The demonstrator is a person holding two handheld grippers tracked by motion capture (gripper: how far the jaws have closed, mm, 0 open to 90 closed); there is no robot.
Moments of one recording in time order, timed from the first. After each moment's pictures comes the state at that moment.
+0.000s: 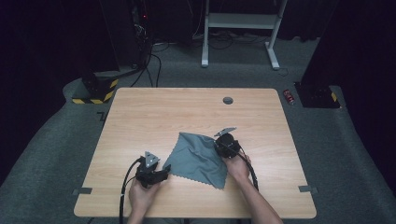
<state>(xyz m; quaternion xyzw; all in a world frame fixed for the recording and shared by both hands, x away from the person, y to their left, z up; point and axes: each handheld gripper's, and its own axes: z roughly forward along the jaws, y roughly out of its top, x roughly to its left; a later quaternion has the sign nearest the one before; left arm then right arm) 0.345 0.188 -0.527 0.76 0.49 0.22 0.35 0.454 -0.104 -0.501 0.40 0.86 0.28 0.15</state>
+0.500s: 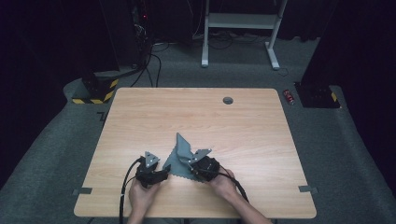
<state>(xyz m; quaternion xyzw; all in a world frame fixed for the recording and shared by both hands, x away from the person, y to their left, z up) 0.345 0.188 -0.527 0.76 0.49 0.22 0.35 0.376 -0.038 -0.503 0.21 0.92 0.30 0.11</state>
